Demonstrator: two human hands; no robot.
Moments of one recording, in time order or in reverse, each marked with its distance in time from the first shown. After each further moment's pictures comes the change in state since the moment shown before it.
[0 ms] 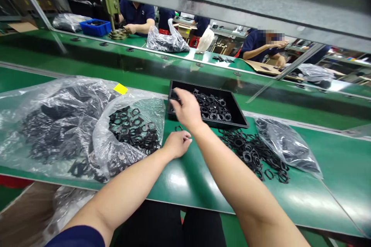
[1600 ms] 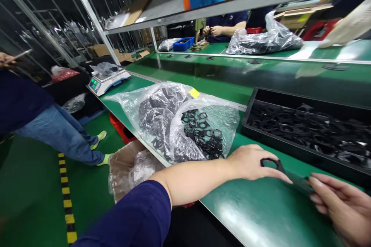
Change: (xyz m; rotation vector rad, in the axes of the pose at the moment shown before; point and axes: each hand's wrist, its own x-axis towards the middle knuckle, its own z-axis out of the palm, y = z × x) left_hand 0.002 0.011 -0.023 0.034 -0.027 0.034; right_hand -0.136 0.099 -0.016 0.496 0.000 0.706
